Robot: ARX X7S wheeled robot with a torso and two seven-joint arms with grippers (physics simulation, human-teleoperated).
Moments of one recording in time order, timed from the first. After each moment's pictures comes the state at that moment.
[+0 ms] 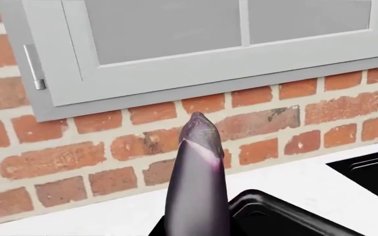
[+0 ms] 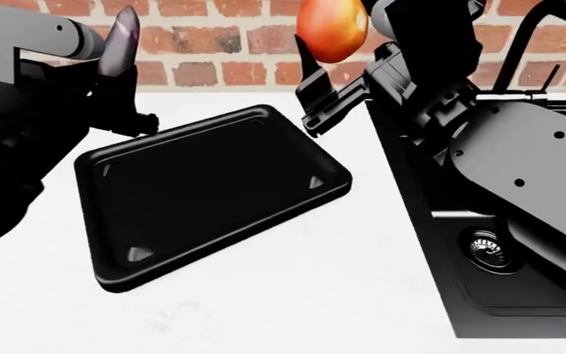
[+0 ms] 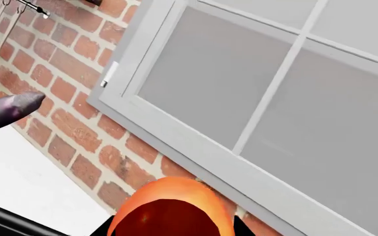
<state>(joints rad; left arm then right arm) -1.42 -1.04 1.07 0.28 -1.45 -0.40 -0.56 1.31 0.65 -0.79 -0.35 0.81 0.64 0.26</state>
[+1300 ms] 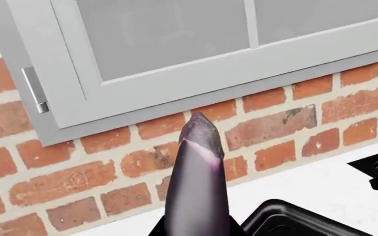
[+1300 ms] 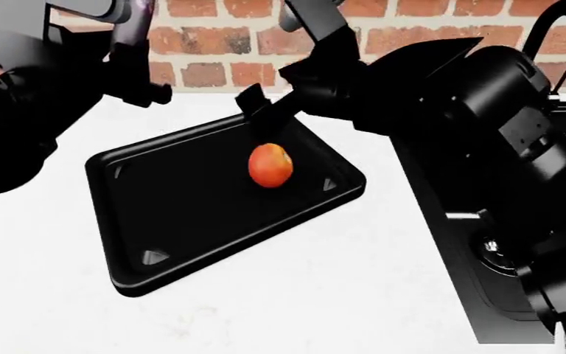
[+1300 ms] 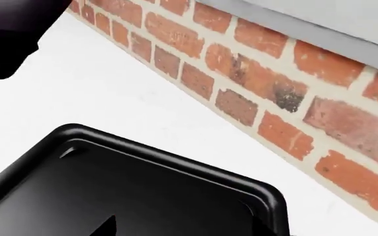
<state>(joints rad) -1.55 -0.90 1.09 0.11 -1.38 -0.53 -0.49 1.57 0.27 -0.93 0.42 1.02 0.86 -0.15</state>
